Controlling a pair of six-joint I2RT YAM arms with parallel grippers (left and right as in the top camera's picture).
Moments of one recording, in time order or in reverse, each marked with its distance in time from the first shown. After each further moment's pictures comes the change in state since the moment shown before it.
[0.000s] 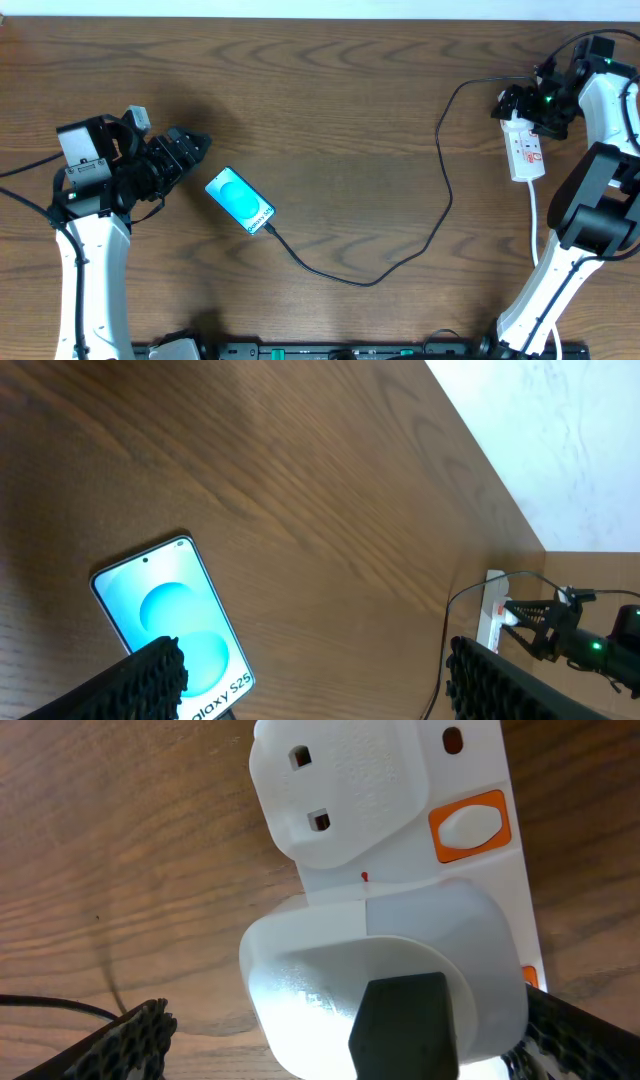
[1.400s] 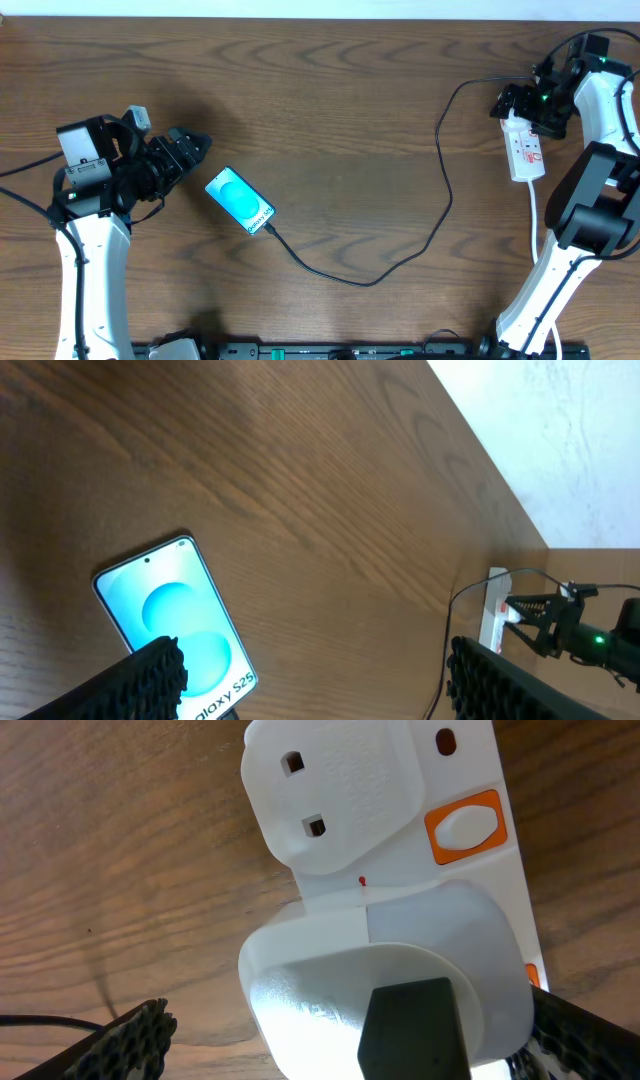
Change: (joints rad) left arm 0.000 0.000 0.000 -0.006 0.000 0.015; right arm 0.018 0.000 0.000 0.008 0.037 0.044
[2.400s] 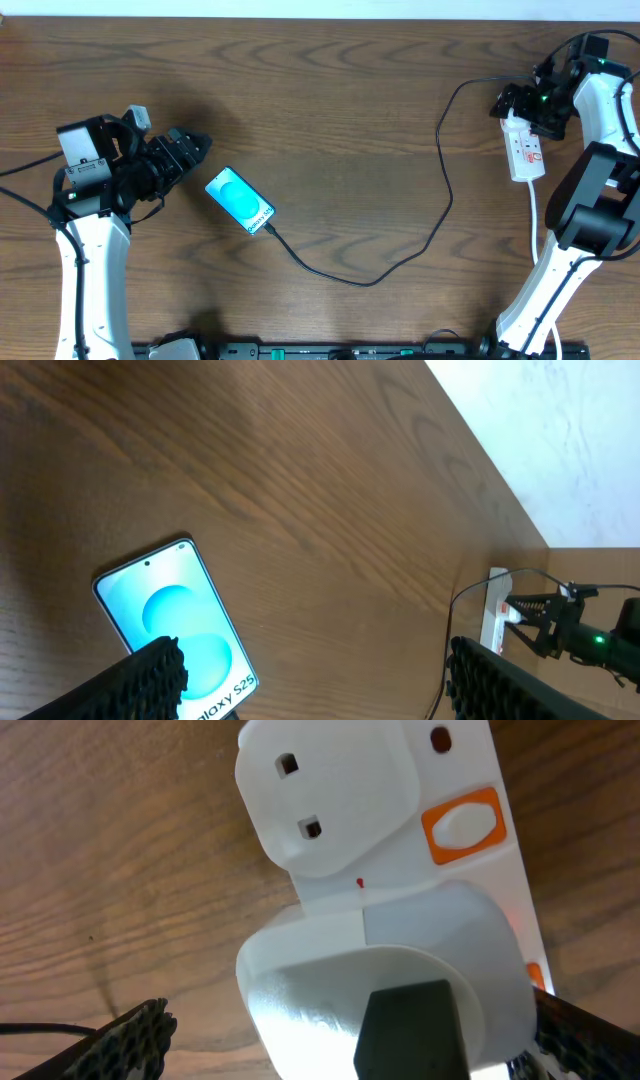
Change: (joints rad) left arm 0.000 0.000 0.000 0.008 0.000 0.003; right arm -0.001 -0.008 -0.020 0.016 -0.001 0.026
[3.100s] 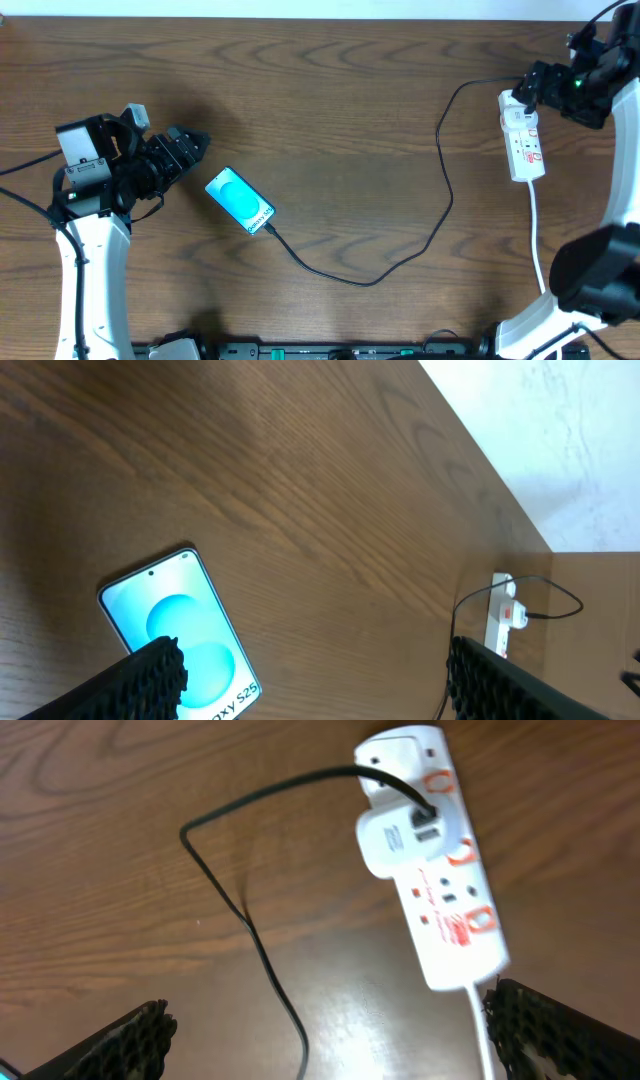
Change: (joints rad) left arm 0.000 0.000 0.000 0.018 -0.011 0.000; right arm 0.033 -0.418 -0.008 -0.209 0.048 0.019
